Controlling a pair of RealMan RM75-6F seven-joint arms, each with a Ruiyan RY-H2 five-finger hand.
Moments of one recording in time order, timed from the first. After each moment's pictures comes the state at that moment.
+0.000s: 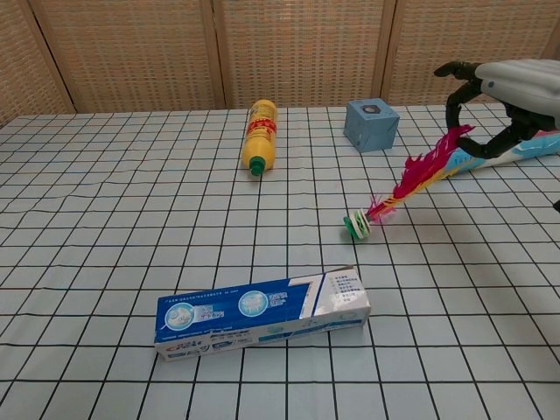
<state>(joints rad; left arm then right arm) -0.11 -1.15 -0.04 -1.62 1.47 1.46 0.14 0.62 -1.41 0.23 -1.52 -1.19 1.12 -0.36</state>
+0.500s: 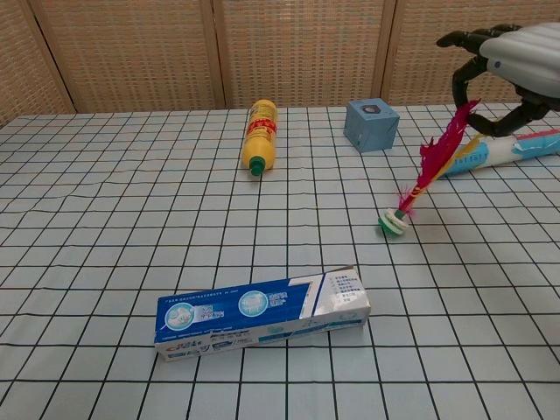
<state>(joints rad) -0.11 -1.15 -0.04 -1.62 1.47 1.45 0.14 0.63 -1.40 0.21 -1.47 -1.31 1.19 -0.45</state>
